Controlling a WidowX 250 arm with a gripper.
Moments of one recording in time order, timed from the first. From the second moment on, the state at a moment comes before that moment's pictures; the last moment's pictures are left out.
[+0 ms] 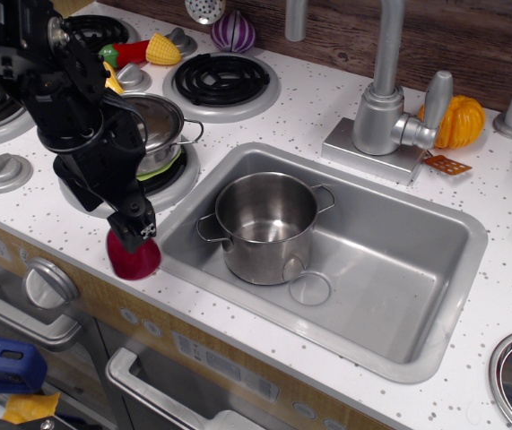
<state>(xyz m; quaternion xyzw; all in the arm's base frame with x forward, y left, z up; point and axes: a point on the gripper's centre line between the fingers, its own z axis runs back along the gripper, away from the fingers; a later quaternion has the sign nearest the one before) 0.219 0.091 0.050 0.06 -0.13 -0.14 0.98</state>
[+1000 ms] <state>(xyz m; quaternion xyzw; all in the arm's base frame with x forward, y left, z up) 0.226 0.086 0.017 0.04 -0.15 -0.13 0.98</state>
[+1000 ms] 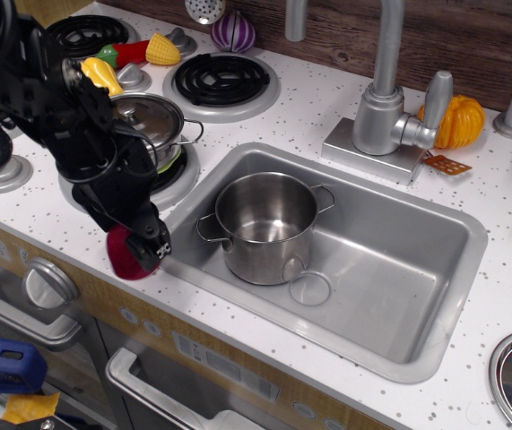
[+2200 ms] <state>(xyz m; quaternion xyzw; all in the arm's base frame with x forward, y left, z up) 0.238 0.078 0.027 0.06 -0.14 -0.11 0.98</state>
